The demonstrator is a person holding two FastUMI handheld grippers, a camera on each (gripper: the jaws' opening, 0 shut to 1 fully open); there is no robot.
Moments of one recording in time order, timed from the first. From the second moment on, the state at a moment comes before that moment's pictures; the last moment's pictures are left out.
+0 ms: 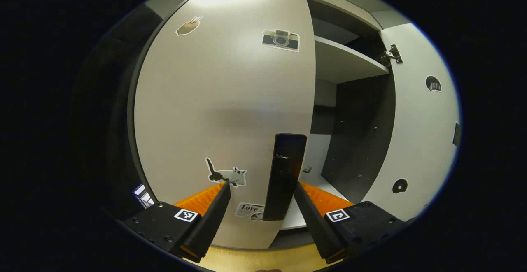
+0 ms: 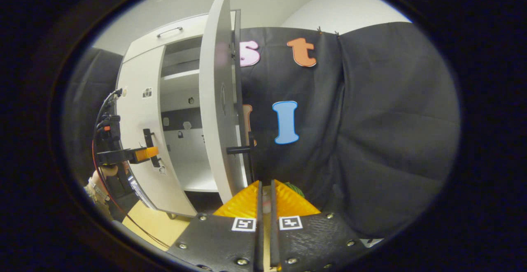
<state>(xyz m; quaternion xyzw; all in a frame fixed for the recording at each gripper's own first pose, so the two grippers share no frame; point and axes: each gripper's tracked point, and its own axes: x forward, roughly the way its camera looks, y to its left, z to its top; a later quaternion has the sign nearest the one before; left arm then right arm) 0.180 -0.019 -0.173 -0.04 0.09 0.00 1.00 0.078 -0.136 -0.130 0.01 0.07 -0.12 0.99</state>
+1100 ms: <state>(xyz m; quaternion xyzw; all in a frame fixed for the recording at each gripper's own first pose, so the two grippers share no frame) 0.191 -0.034 -0.174 0.00 0.09 0.01 1.00 0.003 -0.147 -0.151 -0.02 0.09 -0.19 0.98</state>
